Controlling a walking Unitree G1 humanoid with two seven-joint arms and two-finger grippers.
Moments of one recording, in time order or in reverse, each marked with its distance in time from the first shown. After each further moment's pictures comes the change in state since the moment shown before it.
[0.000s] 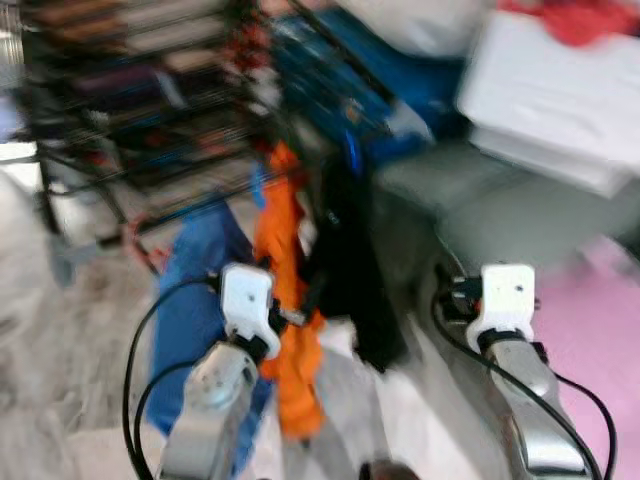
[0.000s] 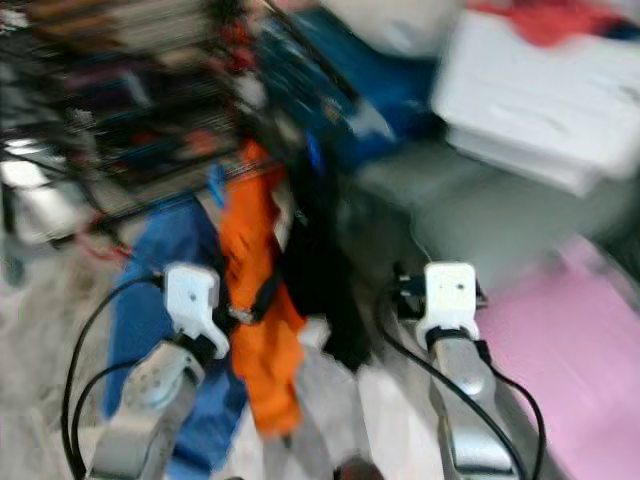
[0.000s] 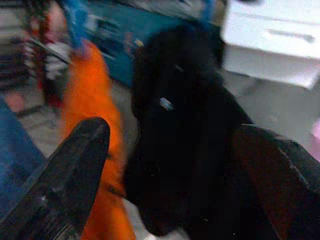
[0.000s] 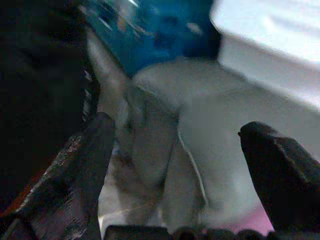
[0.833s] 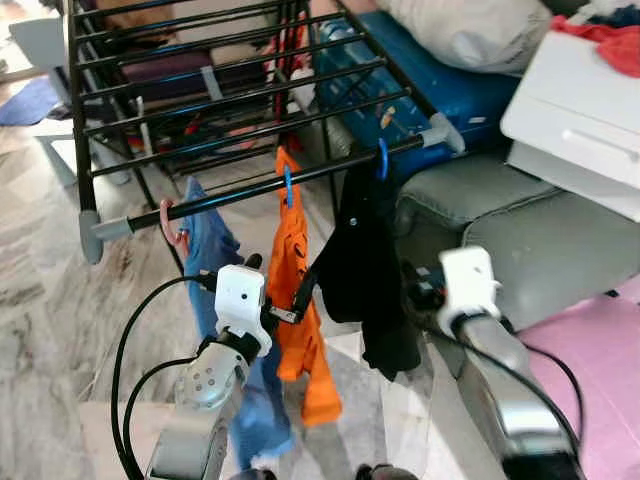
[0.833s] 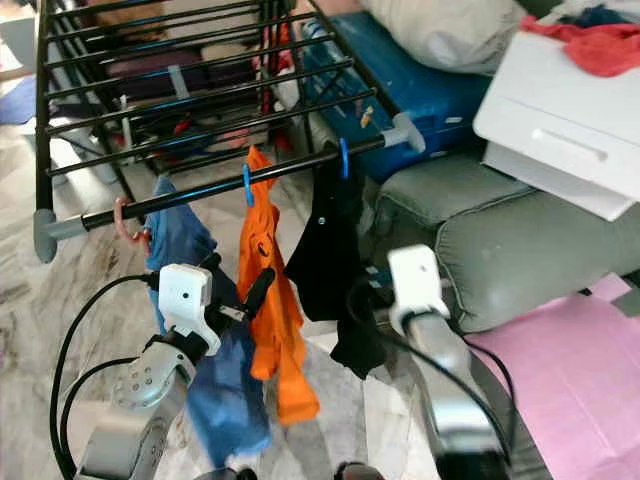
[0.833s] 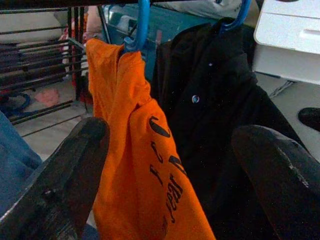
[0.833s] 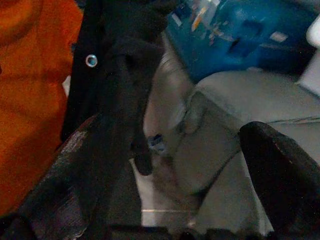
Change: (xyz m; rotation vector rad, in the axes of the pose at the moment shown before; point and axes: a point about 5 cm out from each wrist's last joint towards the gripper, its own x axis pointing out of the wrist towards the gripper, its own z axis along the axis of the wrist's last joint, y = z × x) left arm -0.001 0.006 0.000 0.028 0.014 0.019; right arm 0.033 0.022 0.001 -0.024 0.067 0.174
